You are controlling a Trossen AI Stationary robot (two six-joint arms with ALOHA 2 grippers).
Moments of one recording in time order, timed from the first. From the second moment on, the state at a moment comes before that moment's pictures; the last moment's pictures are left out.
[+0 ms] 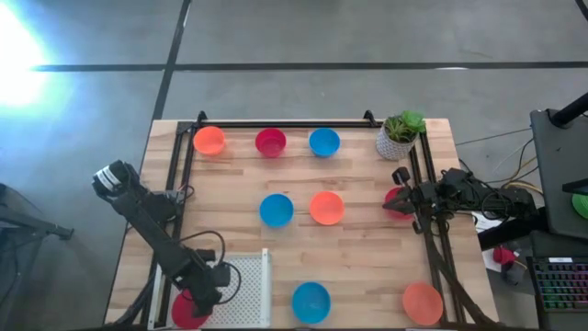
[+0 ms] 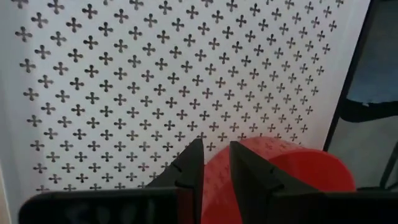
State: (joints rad) left arm -0.88 1.53 0.94 -0.67 0.12 -1.05; right arm -0.03 0.02 0.12 -0.01 -0.31 0.00
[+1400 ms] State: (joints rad) left arm -0.80 1.32 1.04 -0.93 -0.43 -1.05; right arm -0.03 0.02 0.12 0.04 -0.26 -0.01
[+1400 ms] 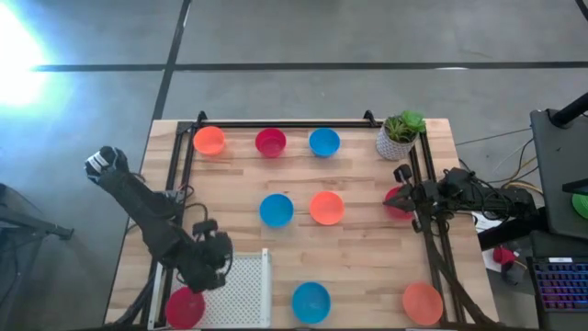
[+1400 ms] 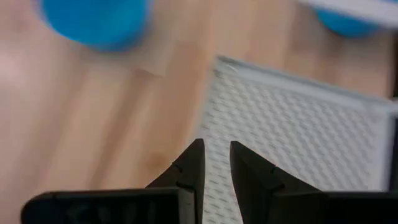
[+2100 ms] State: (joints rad) left arm -0.27 1.30 1.22 -1.38 -0.66 -1.03; right arm -0.03 0.02 0.16 0.04 0.08 0.02
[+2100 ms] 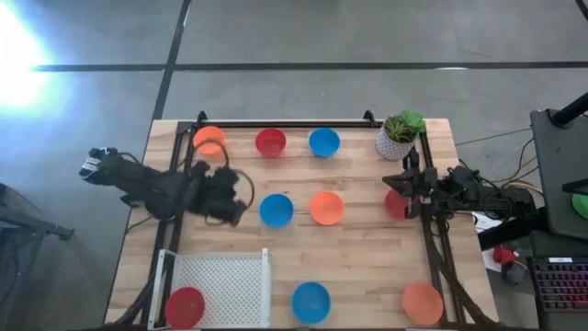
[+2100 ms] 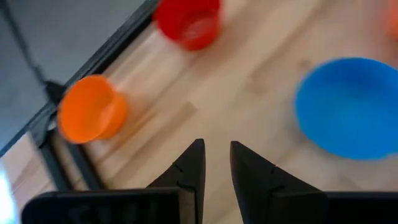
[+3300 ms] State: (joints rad) left arm 0.71 1.24 1.01 -0.93 -0.35 -0.38; right arm -0.03 0.02 0.16 0.03 0.08 0.04
